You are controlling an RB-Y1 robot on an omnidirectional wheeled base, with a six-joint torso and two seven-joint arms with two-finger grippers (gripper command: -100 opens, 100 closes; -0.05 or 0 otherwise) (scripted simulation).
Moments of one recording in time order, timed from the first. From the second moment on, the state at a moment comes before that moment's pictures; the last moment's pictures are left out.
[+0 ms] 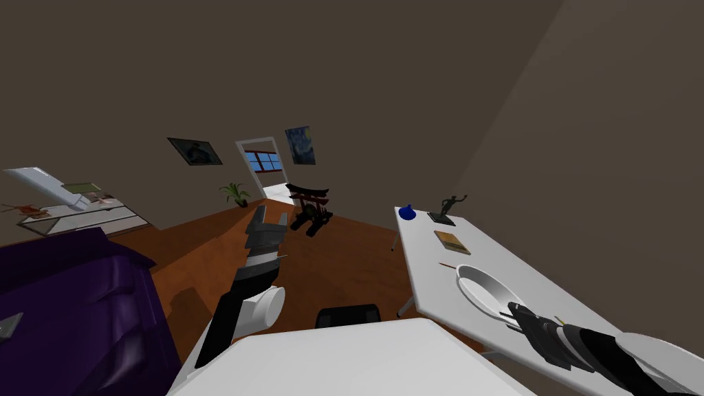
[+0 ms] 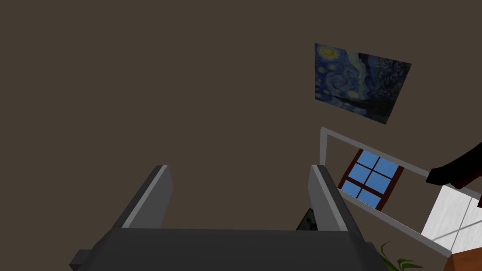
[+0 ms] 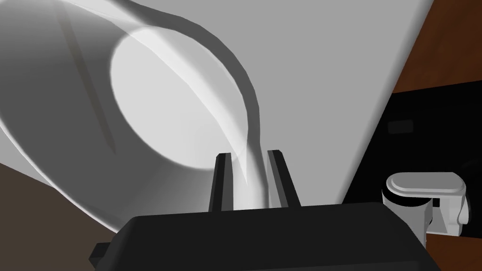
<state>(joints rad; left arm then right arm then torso) 0.46 -0.02 -0.03 -2.32 0.05 -0.36 0.08 0.65 -1.10 -0.23 -1.09 1.31 -0.76 0.79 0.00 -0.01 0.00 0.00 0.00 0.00</state>
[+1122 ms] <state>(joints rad) 0.46 -0.02 -0.03 -2.32 0.05 -0.36 0.08 0.92 -1.18 -0.18 -1.22 0.96 -0.67 1.07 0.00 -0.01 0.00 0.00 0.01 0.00</state>
